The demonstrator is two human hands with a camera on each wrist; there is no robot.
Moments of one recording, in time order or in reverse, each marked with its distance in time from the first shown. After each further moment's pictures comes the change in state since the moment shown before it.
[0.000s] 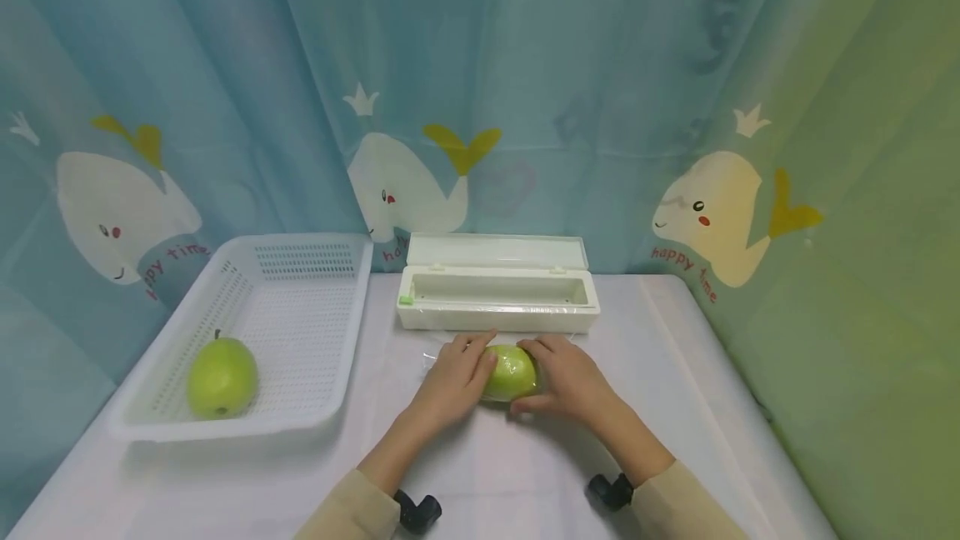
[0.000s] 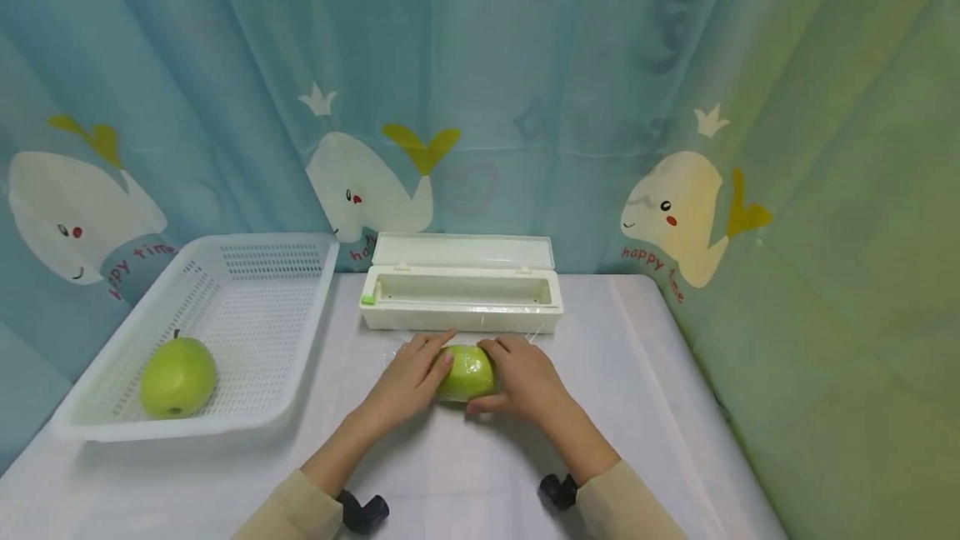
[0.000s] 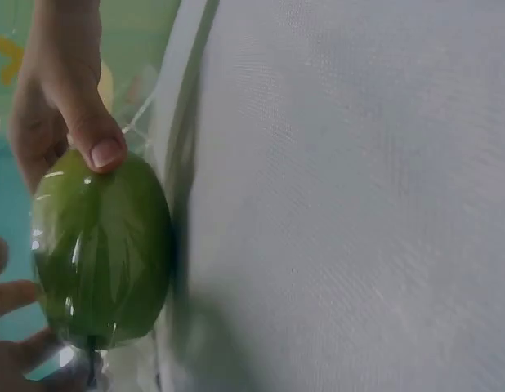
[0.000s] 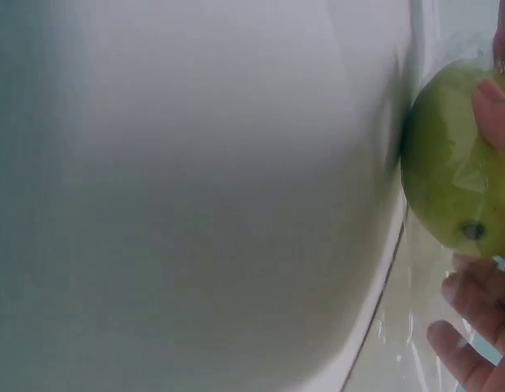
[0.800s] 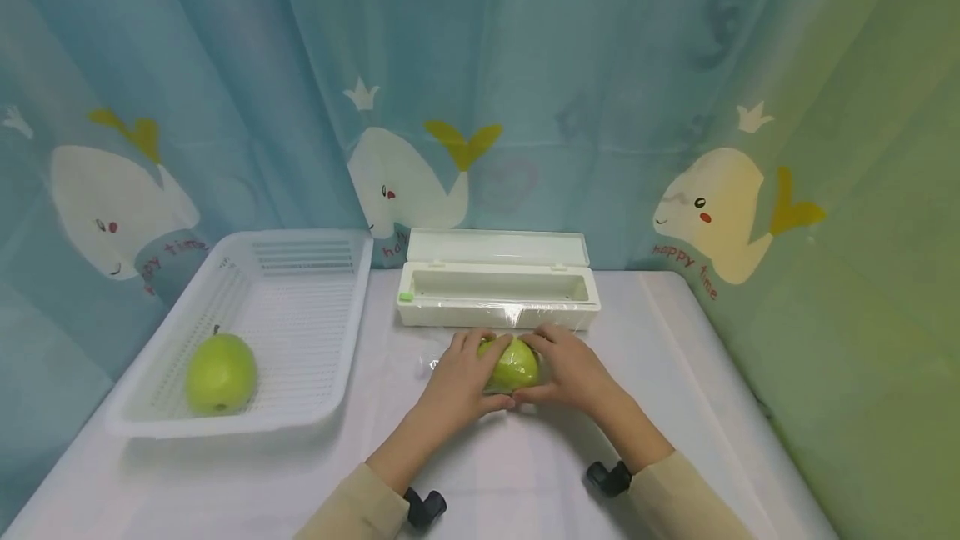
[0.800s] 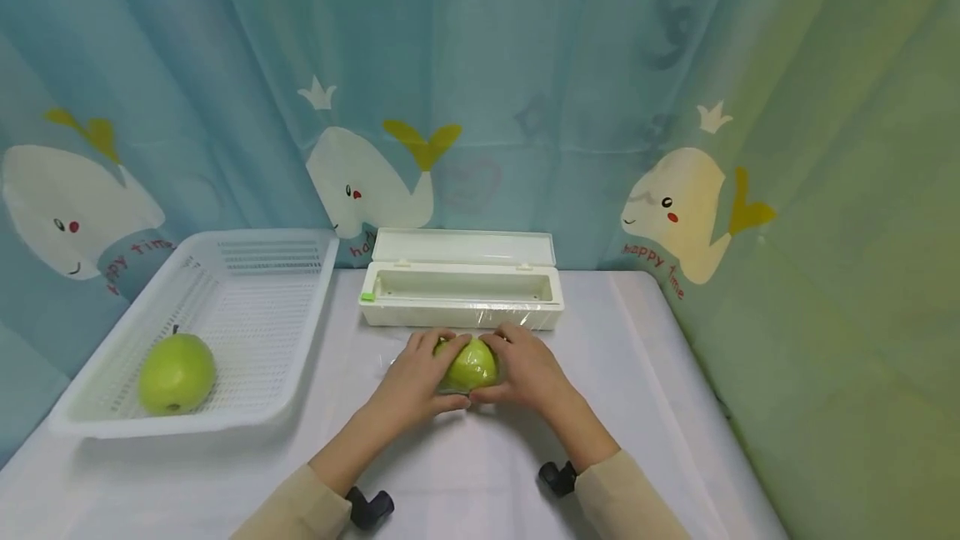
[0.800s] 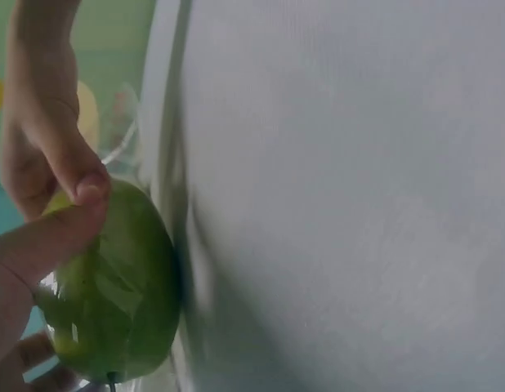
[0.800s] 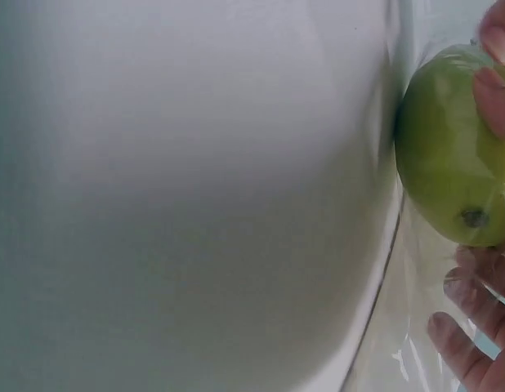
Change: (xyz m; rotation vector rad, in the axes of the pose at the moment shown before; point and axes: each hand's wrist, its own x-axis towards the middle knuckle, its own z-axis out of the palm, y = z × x) left_hand 0.000 0.009 0.004 0.390 0.001 0.200; right_hand 0.006 0.009 -0.001 0.008 0.008 -0.041
